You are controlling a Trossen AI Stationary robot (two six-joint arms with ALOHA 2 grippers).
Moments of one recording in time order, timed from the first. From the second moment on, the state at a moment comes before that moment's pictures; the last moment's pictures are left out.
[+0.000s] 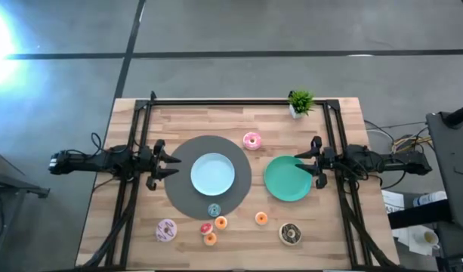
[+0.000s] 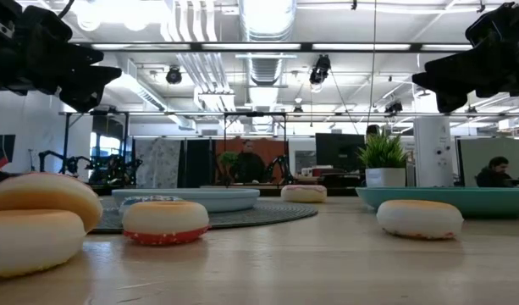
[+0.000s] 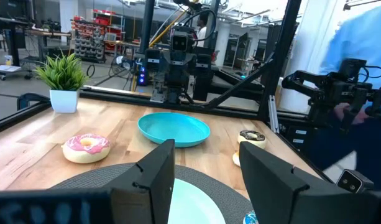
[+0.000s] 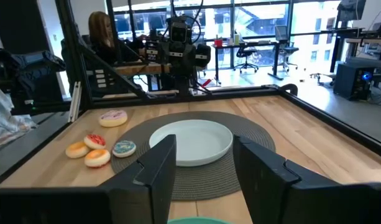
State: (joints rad) left arm -0.06 0.04 0.01 0.02 0.00 -0.16; right arm 0.05 0.02 0.01 0.02 0.08 0.10
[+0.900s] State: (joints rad) left arm -0.06 0.04 0.01 0.02 0.00 -0.16; right arm 0.05 0.02 0.01 0.03 0.10 0.68
